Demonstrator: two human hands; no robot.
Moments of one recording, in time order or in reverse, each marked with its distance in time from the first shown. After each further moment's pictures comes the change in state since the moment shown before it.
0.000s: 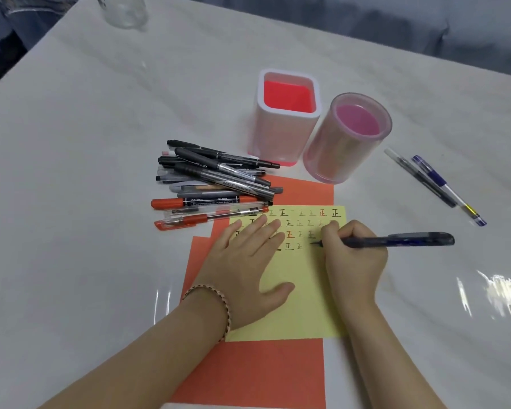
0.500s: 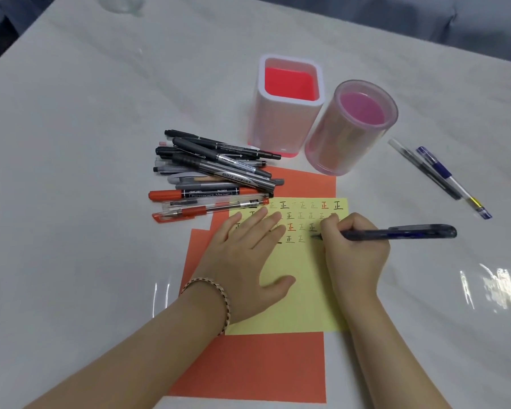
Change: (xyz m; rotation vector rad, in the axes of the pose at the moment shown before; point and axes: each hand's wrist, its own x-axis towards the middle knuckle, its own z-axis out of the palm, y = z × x) left_hand -0.001 -0.001 0.006 -0.010 0.074 0.027; right_hand 0.000 0.003 0.001 0.016 -0.015 -0.031
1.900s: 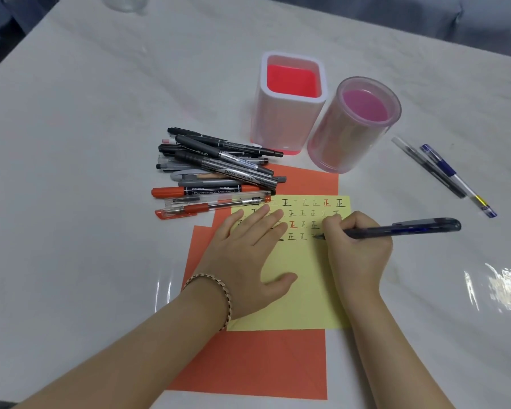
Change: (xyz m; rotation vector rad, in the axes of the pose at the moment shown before) left_hand 0.000 -0.001 0.002 -0.001 0.022 0.009; right_hand 0.002 0.003 0.000 -0.024 -0.008 -0.008
